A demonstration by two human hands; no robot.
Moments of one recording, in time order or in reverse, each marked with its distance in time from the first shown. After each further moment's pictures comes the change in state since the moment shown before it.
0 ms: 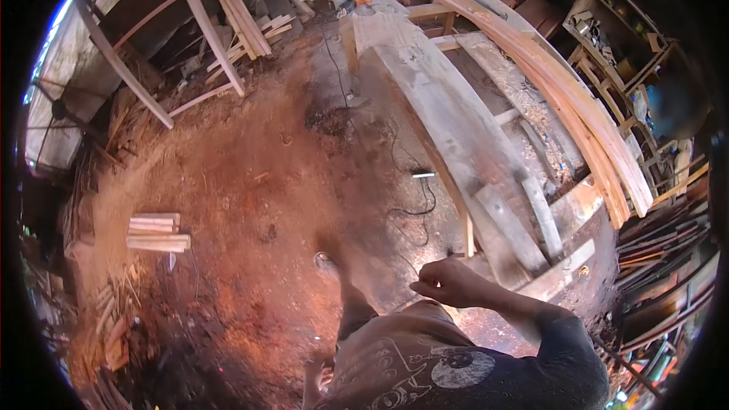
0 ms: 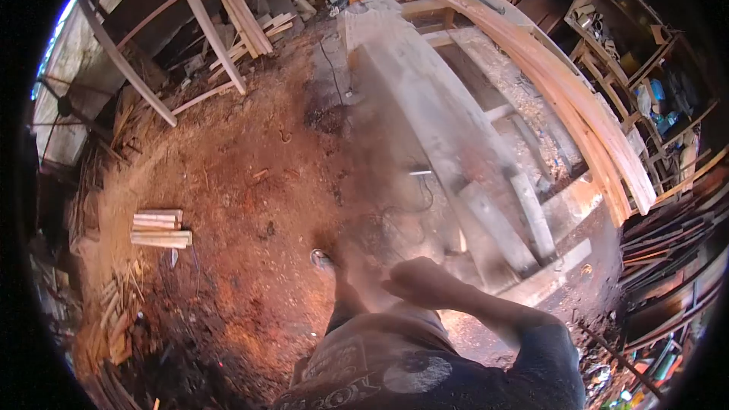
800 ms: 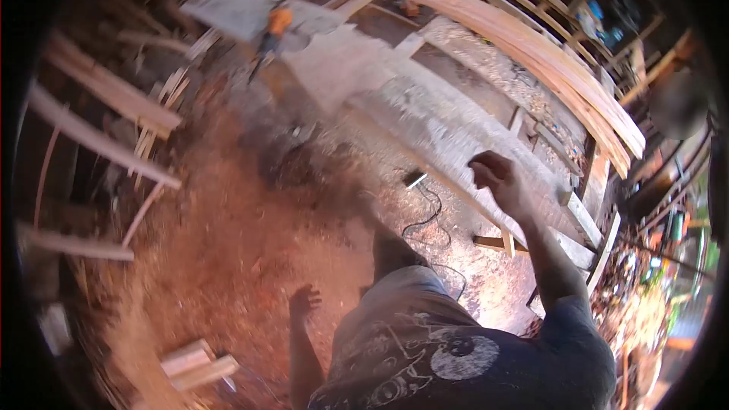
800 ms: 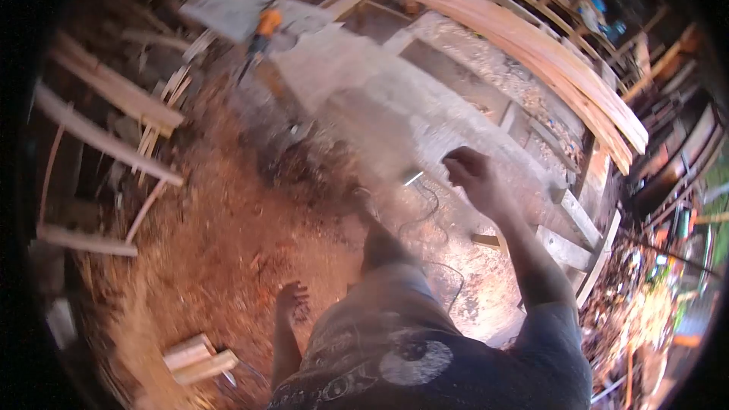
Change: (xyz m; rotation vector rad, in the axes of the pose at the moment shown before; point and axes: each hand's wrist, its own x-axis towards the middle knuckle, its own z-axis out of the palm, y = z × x) left_hand 0.070 0.768 0.074 0.289 -0.483 0.420; right_hand 0.293 0.082 -0.211 0.488 1.018 0.522
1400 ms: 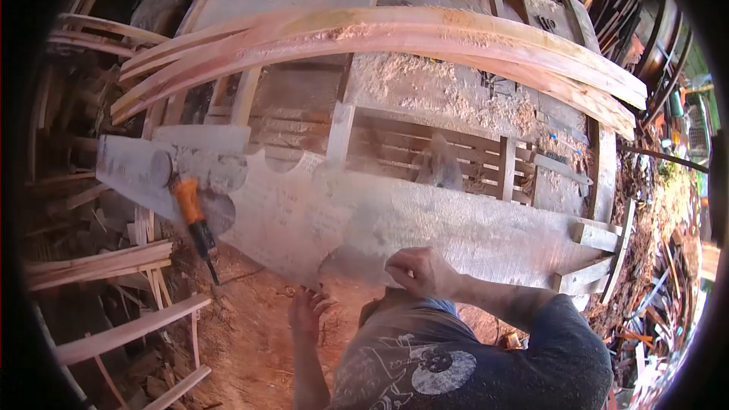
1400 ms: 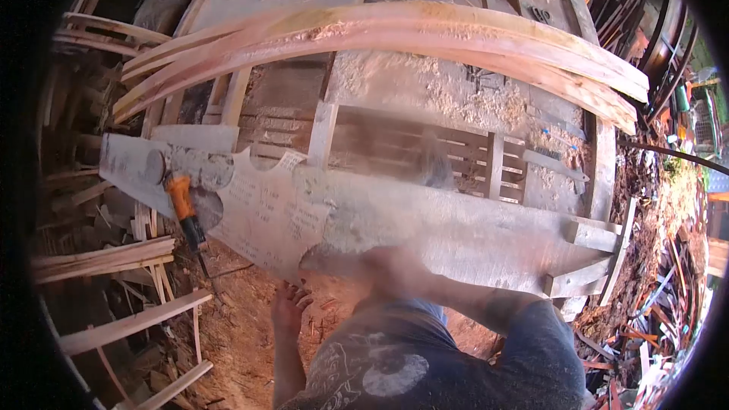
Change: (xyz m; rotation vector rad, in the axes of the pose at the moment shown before) left_hand 0.069 0.423 0.308 0.235 -0.175 0.115; right_hand 0.198 0.025 0.051 -0.087 -0.038 -0.096
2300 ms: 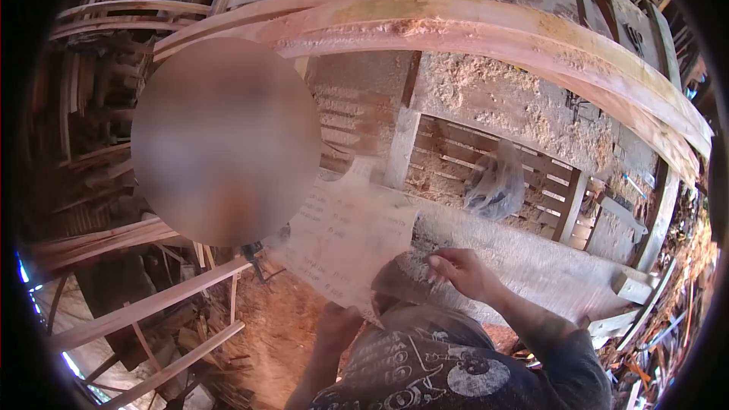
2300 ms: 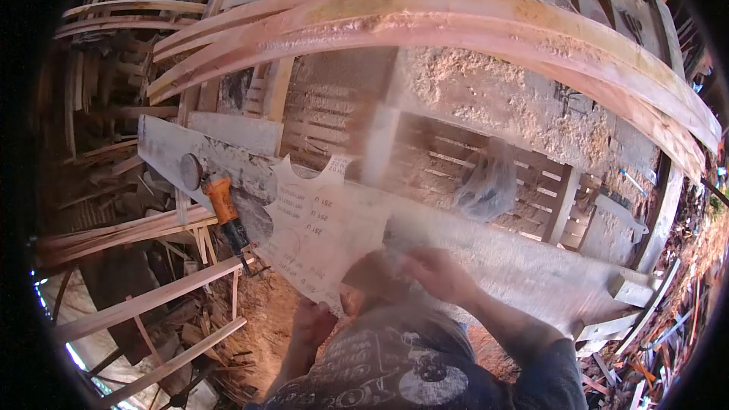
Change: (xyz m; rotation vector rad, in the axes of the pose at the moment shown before) left_hand -0.019 0.106 0.066 -0.107 -0.223 -0.071; right_hand 0.083 0.001 -0.039 0.658 -0.121 0.493
